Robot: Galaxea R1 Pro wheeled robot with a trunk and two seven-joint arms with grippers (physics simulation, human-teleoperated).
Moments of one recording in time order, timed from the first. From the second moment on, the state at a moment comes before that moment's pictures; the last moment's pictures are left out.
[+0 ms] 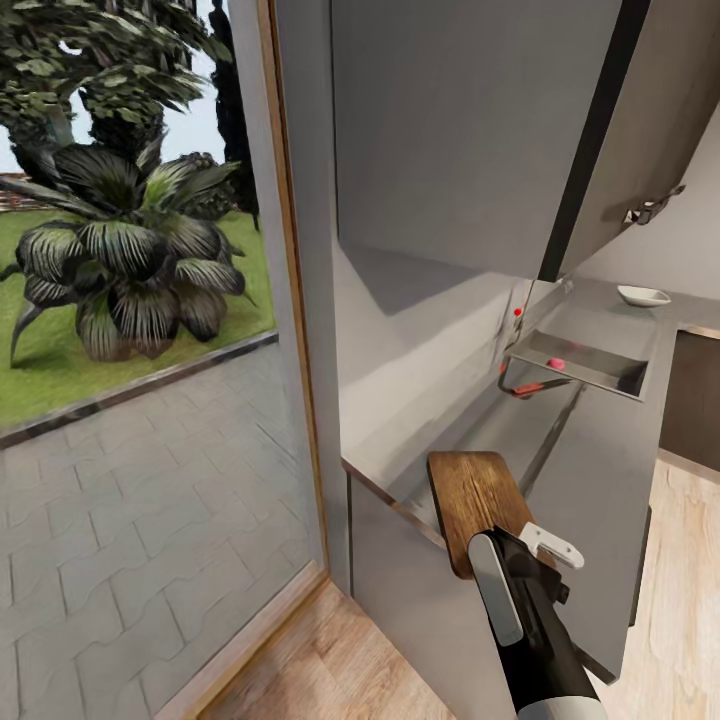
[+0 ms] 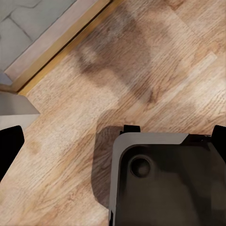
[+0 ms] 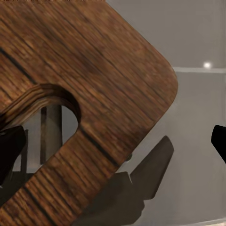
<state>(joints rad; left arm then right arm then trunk) 0.00 0.06 0.08 -0.41 0.01 -0.22 -0.01 -0.43 0.17 -0.05 -1.27 -0.49 0.61 -1.13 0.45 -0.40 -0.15</state>
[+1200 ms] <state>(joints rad) 0.00 0.06 0.08 -0.40 0.01 -0.22 -0.01 -0.43 0.17 -0.05 -1.26 -0.48 0.61 -1.13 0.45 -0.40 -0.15</state>
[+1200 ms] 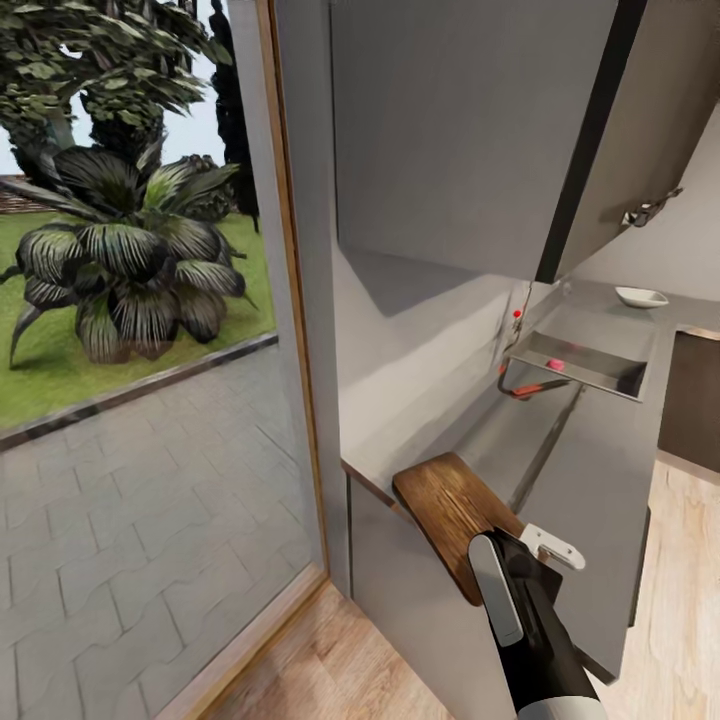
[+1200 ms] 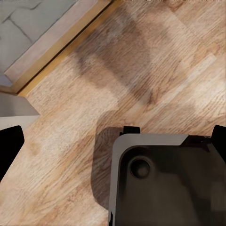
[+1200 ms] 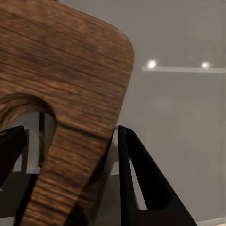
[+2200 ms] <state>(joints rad) 0.00 0.06 0.08 -0.40 0.01 -0.22 -0.01 -0.43 0.17 -0.05 -1.26 -0.49 0.62 -1.13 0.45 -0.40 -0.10</state>
